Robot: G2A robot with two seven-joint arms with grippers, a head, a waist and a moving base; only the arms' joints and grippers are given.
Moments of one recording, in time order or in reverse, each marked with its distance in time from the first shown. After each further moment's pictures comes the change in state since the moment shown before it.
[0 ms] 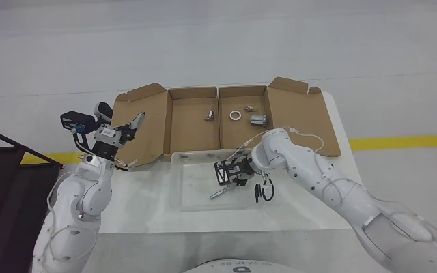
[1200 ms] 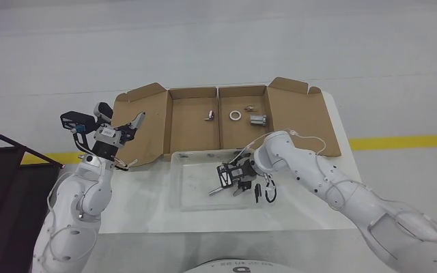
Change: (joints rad) left arm 0.000 0.000 0.000 0.000 0.000 0.000 0.000; right arm 0.008 0.038 -0.043 -0.019 -0.069 0.028 -0.090
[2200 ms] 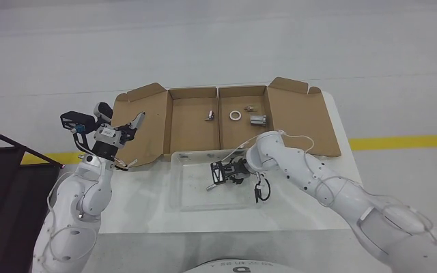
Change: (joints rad) left arm 0.000 0.000 0.000 0.000 0.000 0.000 0.000; right arm 0.046 -0.068 -0.065 0.085 0.016 0.083 0.069
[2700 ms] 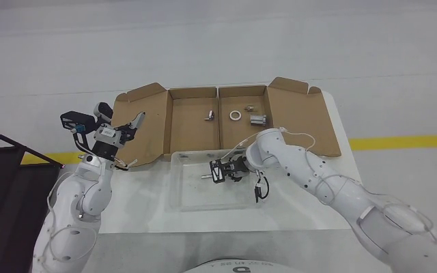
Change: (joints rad) left arm 0.000 0.000 0.000 0.000 0.000 0.000 0.000; right arm 0.000 0.006 0.035 -0.015 -0.002 -0.058 -0.075
